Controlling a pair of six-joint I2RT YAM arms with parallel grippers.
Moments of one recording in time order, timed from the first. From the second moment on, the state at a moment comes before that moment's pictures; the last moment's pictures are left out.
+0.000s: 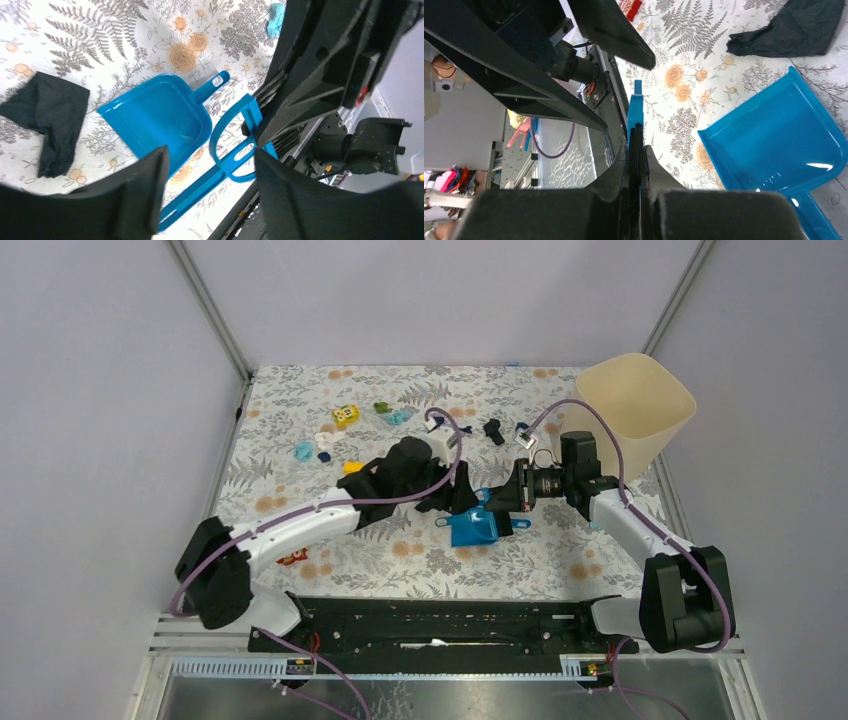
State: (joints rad) left arm -0.87 1.46 1.08 -0.16 0.18 -0.48; right arm 0.19 1.30 0.73 -0.16 -1.17 0.20
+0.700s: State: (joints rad) left arm -0.74 1.01 0.50 0.30 0.41 -0.70; right arm 0.18 1.30 0.67 0.17 -1.36 0.50
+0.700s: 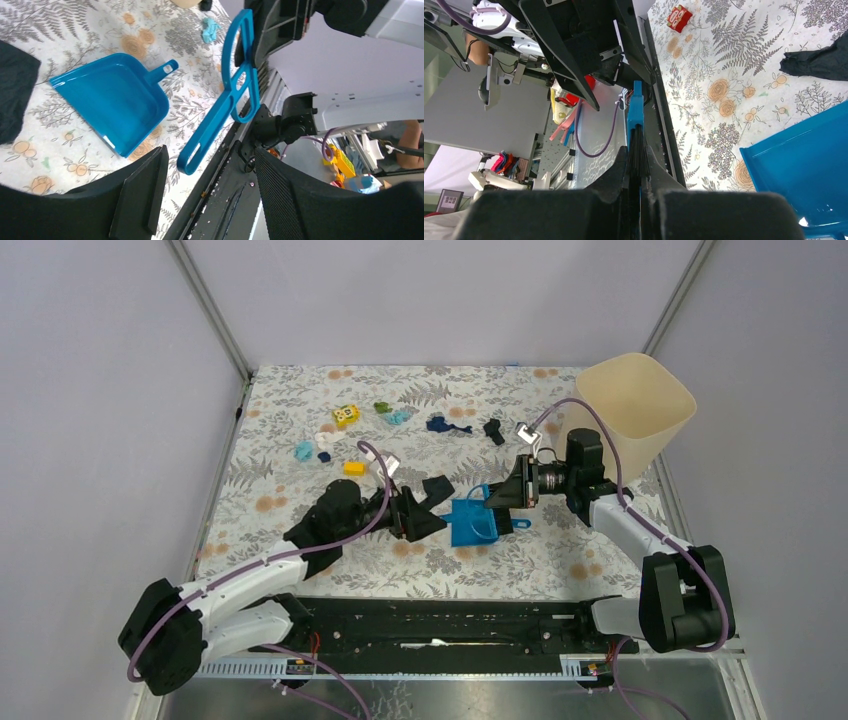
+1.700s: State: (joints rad) left arm -0.81 1.12 0.89 -0.23 0.56 -0.41; right arm 0.24 1.36 1.07 -0.78 -1.21 -0.51
